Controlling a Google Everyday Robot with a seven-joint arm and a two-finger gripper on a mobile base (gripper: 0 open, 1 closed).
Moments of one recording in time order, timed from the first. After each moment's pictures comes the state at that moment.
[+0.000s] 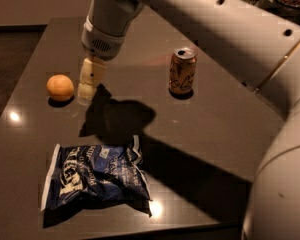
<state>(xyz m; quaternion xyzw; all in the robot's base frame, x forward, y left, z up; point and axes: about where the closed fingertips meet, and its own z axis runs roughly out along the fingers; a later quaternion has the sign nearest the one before) 0.572 0.127 0.911 -0.68 0.69 0.14 0.19</state>
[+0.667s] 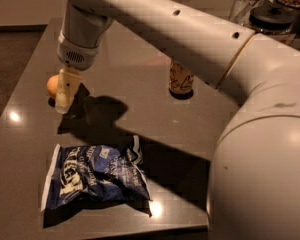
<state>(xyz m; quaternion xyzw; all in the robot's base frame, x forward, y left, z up) 0.578 0.188 0.881 -0.69 0.68 0.15 0.18</state>
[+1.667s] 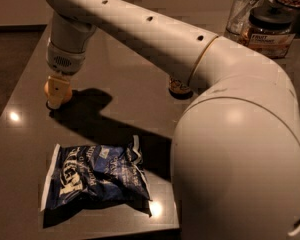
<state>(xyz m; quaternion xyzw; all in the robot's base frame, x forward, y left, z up) 0.588 0.225 0.856 -0.70 0.68 0.17 0.16</state>
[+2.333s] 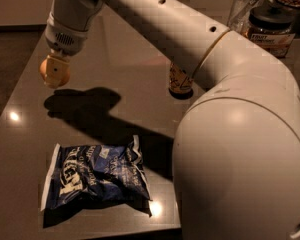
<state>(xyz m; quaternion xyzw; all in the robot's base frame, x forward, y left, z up) 0.592 0.217 0.909 -0.71 0.66 0.19 0.19</state>
